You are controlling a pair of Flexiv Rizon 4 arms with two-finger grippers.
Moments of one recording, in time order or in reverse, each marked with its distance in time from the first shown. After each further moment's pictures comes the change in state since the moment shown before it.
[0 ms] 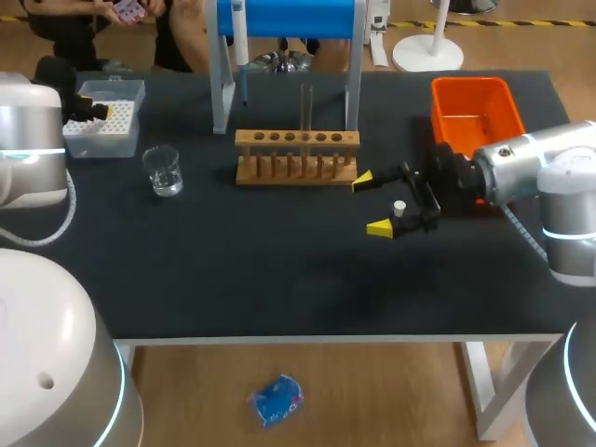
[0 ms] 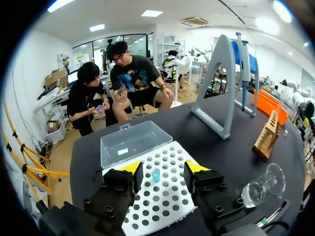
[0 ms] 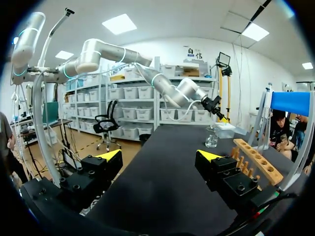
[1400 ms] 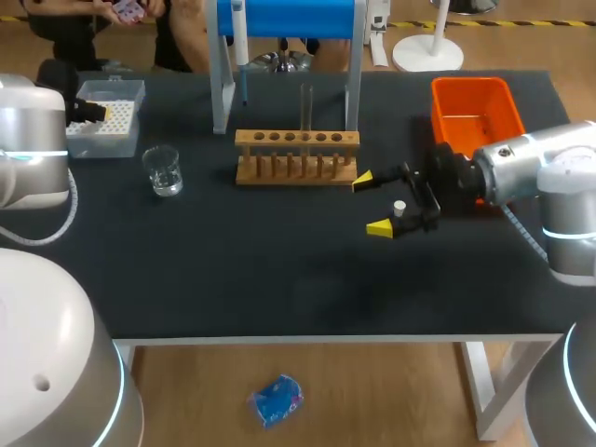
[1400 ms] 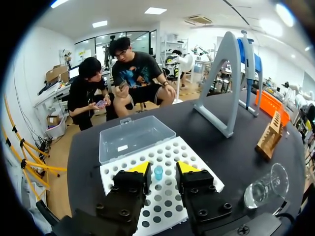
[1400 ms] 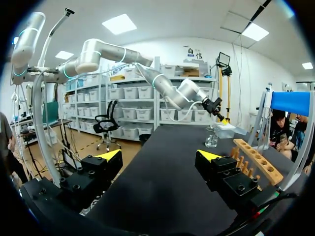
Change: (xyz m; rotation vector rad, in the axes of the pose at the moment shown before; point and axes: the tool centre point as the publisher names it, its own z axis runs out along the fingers) left arm -0.003 0.008 0.008 -0.019 -0.006 -0.030; right arm 0.000 0.000 0.000 0.000 0.000 0.000
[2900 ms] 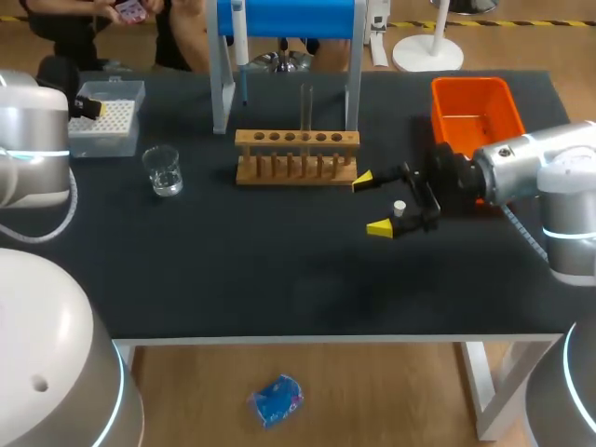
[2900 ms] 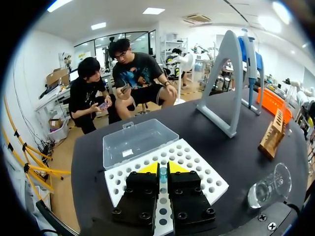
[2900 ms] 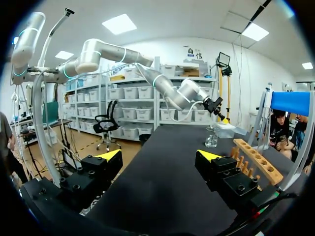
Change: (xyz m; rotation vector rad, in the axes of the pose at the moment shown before) left arm -0.005 -0.006 0.001 -0.004 -0.021 0.030; right arm 0.000 0.000 0.000 0.000 0.000 0.000
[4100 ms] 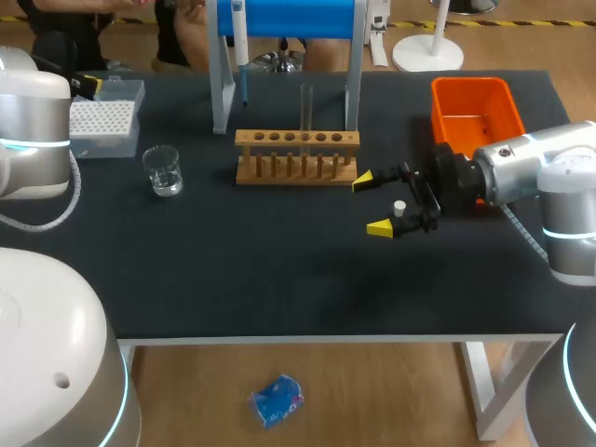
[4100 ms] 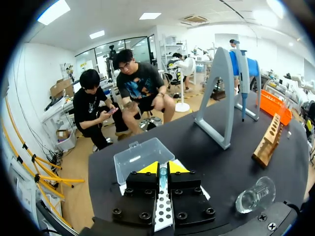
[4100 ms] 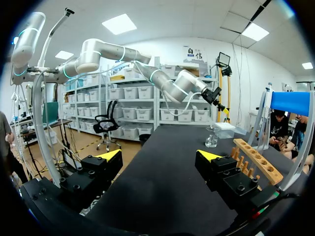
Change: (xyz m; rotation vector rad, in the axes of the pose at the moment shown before) left arm 0.011 -0.049 -0.043 0.034 -0.063 0.064; right arm 0.000 0.000 0.000 0.000 0.000 0.000
